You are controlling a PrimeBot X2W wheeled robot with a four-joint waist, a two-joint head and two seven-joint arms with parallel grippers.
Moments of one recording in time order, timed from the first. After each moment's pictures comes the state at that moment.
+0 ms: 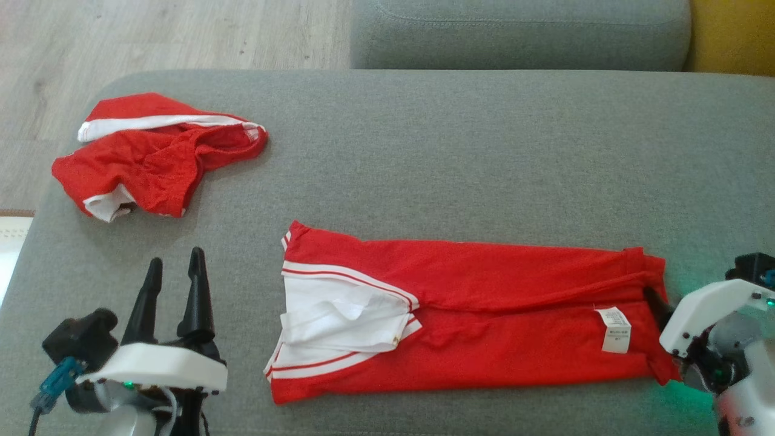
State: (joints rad) left arm 0.02 0.24 -0.25 0.06 -0.63 0.14 -0.25; right arm -0.34 -0.24 -0.07 0.83 0.46 0.13 0.38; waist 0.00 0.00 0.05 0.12
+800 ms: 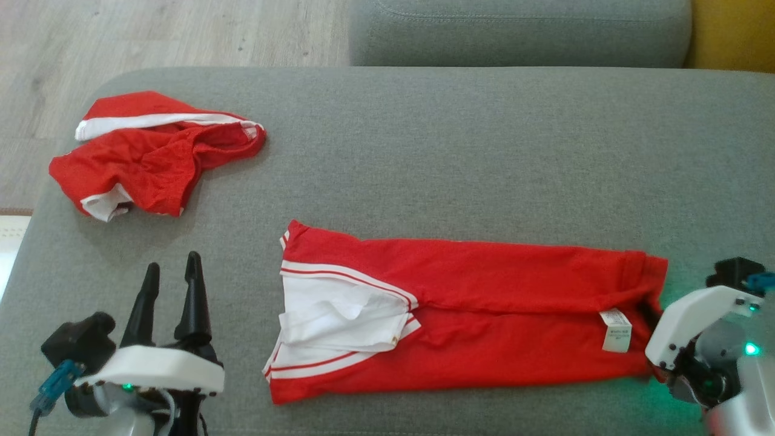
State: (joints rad) left arm 0.02 0.21 -0.21 0.11 -0.61 0.10 -0.25; right arm -0.22 -0.16 -0.16 0.55 0.39 0.13 0.58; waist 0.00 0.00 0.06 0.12
